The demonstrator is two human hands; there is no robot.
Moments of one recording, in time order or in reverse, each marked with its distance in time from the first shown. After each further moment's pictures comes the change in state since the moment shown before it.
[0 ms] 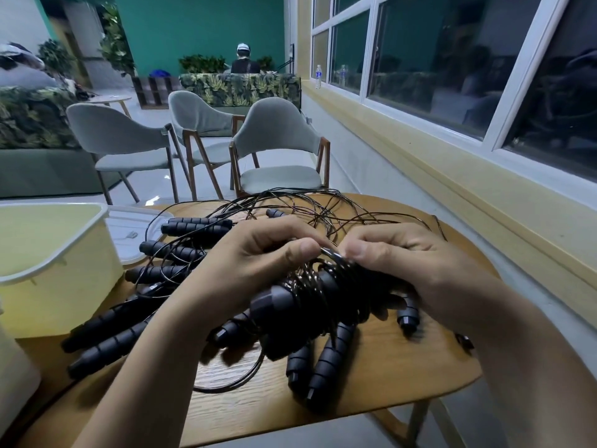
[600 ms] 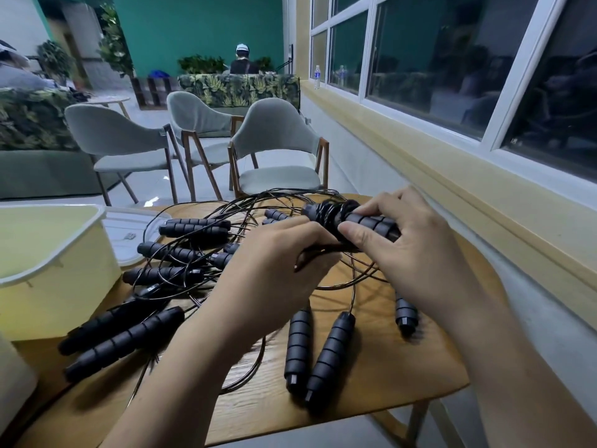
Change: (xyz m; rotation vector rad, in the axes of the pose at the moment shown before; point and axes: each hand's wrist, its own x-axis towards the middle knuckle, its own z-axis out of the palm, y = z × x) left_hand 0.010 -0.003 0.030 0.578 0.182 0.169; right_hand 0.017 0.023 0.002 -0.646 0.634 -0.054
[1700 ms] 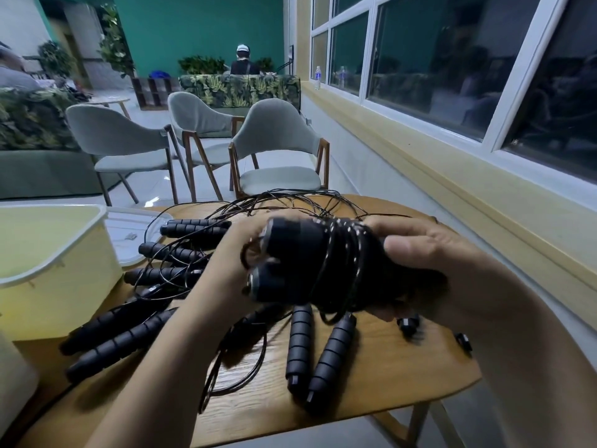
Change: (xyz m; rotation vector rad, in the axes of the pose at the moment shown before) left_hand 0.002 -0.054 -0.012 -0.435 -0.020 -0.282; right_hand -0.002 -0.006 -0.029 1.059 -0.831 0.074
